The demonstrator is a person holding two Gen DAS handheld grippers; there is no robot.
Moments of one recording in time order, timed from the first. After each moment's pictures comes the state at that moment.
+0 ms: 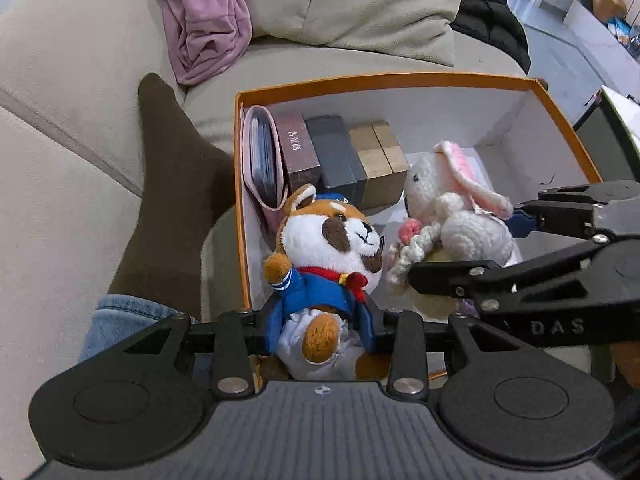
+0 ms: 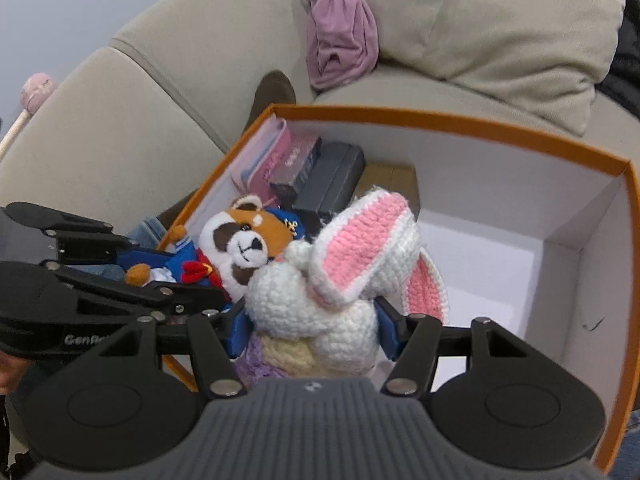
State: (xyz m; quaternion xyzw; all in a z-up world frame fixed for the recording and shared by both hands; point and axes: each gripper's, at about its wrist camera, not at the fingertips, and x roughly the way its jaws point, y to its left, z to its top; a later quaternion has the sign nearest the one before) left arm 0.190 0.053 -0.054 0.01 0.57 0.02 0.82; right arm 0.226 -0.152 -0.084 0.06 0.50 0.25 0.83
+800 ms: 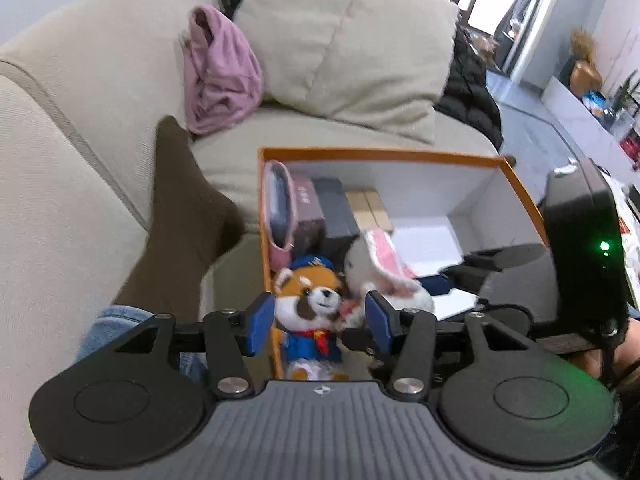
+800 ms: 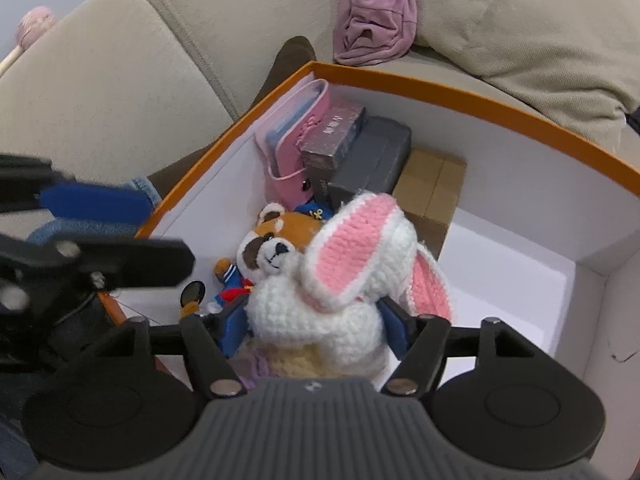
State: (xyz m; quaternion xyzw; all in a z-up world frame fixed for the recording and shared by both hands) left arm 0.151 0.081 -0.025 -0.06 0.46 0.01 0.89; right arm 0.226 -0.097 -0.103 -0.03 0.49 0.25 0.83
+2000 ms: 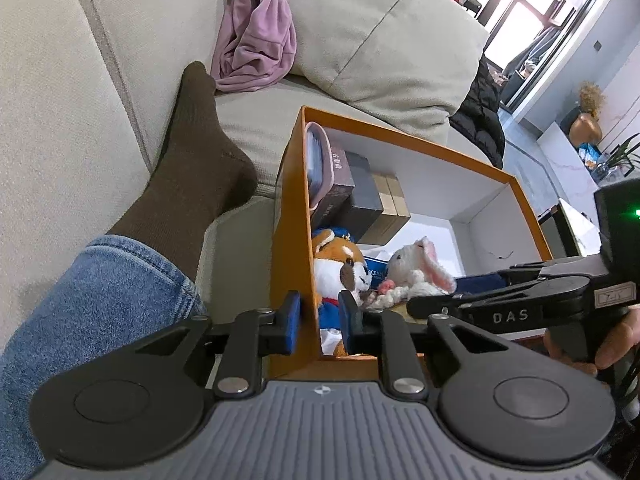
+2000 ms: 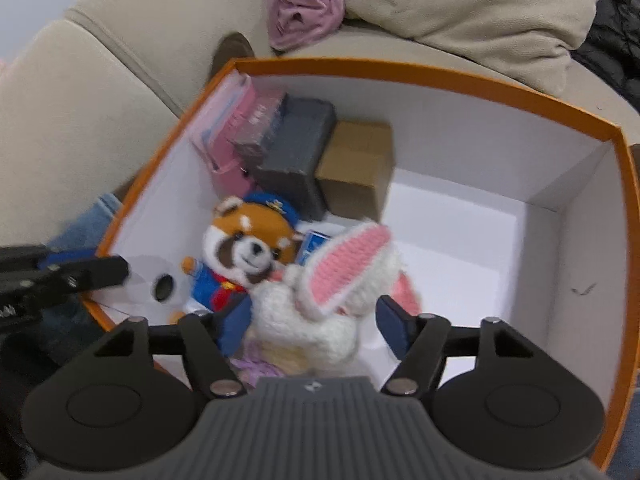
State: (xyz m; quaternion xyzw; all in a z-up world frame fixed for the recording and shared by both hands) left arm 0.132 0.120 -0.056 -0.16 0.46 0.00 0.87; right arm 0.227 -0.134 -0.099 0.03 0.56 0.18 0.81
